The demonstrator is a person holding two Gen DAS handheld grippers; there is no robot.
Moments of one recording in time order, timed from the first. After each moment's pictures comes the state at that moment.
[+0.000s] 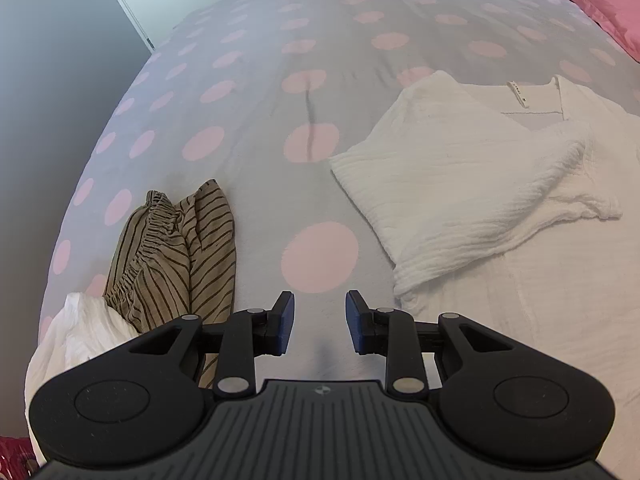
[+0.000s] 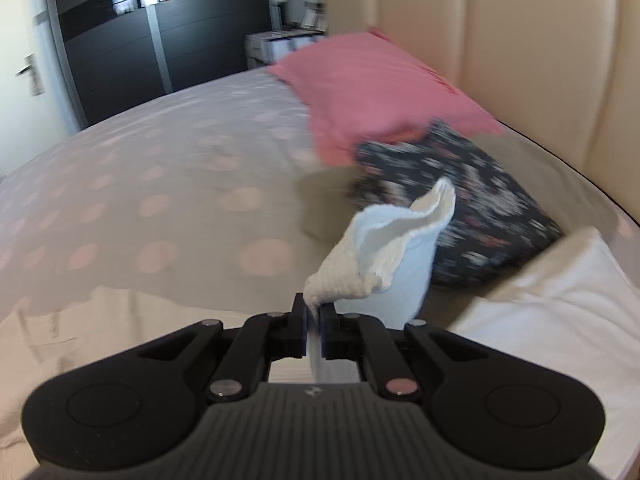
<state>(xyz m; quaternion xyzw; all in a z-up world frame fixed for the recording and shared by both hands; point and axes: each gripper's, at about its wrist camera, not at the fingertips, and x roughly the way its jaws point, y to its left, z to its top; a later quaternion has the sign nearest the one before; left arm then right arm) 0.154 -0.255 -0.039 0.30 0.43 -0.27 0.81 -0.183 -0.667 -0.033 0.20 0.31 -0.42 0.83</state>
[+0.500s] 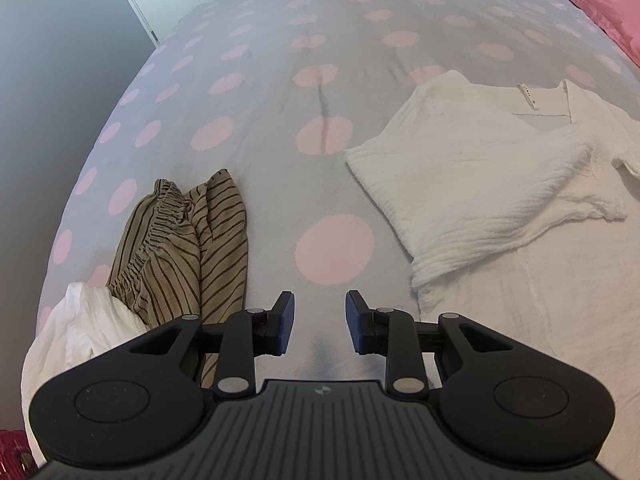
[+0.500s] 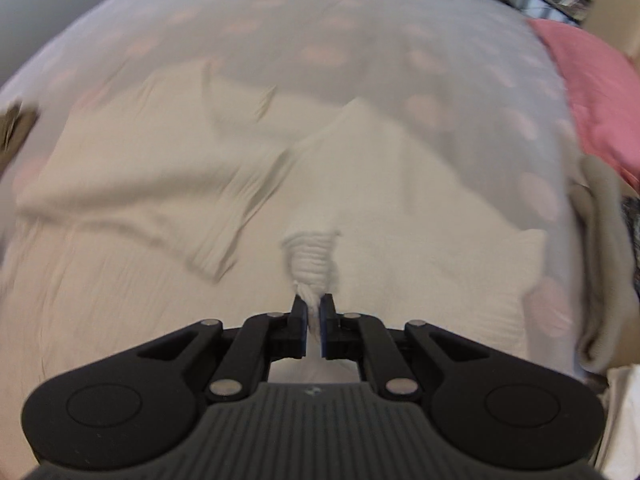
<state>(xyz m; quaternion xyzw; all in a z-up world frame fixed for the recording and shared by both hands) 0.163 -0.239 -0.039 0.29 0.44 -0.27 0.81 -0.037 -0.507 -0.123 0.04 0.54 -0.15 0.83</state>
